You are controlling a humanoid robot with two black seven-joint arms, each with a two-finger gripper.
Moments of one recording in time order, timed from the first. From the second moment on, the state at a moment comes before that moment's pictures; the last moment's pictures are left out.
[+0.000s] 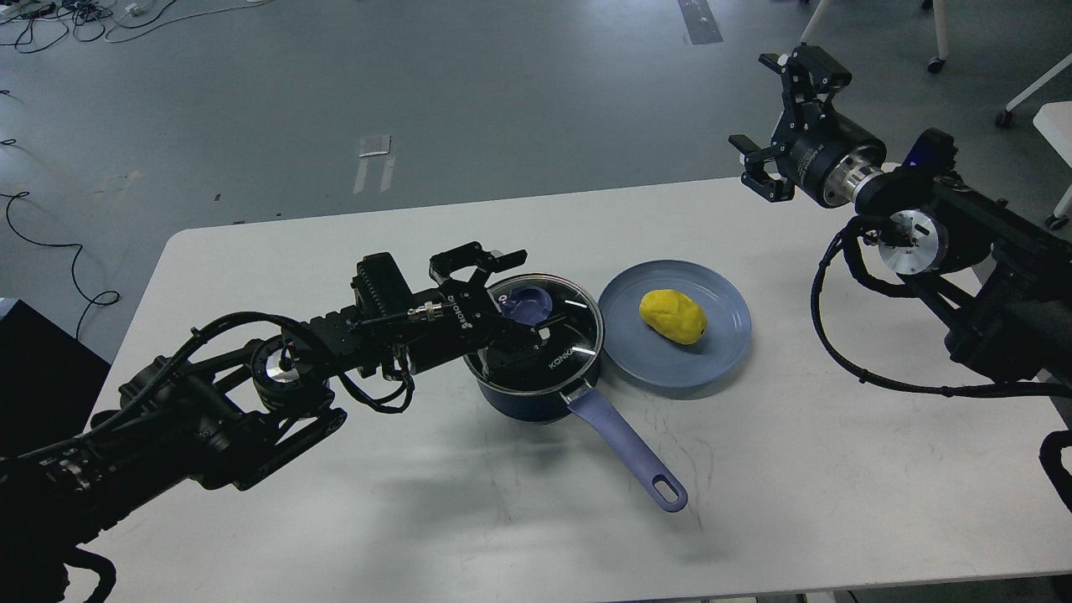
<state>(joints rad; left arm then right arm) -0.86 0.37 -0.21 -1.01 2.13 0.38 -0.42 0.80 -0.34 0.77 0.84 -0.26 0.11 0.10</state>
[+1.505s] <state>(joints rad) -0.82 0.38 -0.21 -1.01 2.12 0.35 -0.43 0.78 -0.34 0.77 0.84 -0.26 0.11 0.10</state>
